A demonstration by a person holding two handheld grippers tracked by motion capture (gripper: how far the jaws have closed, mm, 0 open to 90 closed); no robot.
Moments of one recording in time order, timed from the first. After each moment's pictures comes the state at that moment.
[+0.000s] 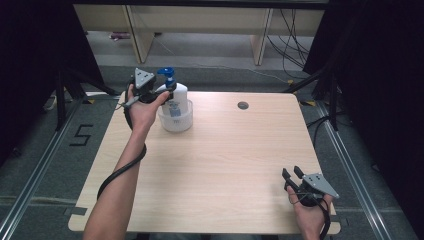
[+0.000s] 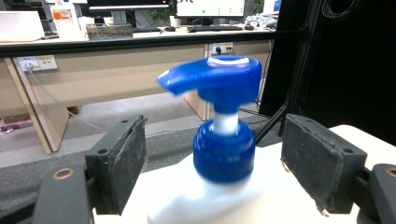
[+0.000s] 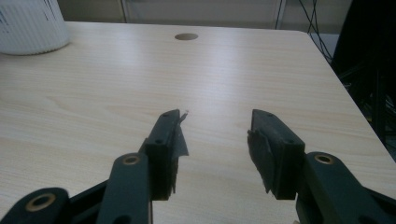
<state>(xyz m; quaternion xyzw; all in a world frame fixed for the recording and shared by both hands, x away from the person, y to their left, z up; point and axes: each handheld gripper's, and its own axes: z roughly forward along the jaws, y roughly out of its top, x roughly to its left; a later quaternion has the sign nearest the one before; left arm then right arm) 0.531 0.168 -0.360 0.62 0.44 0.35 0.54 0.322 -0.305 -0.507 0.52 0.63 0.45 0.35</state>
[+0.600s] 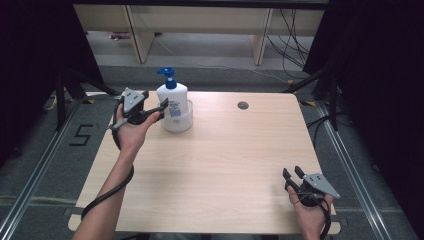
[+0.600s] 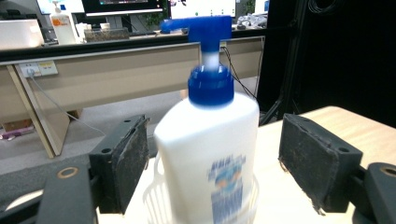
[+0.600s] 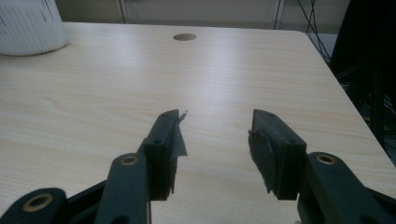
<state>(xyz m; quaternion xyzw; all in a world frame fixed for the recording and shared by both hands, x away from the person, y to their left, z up) 0.478 0.192 -0.387 0.63 0.41 0.36 0.55 0.322 -0.306 -0.507 0.52 0.63 0.46 0.35</state>
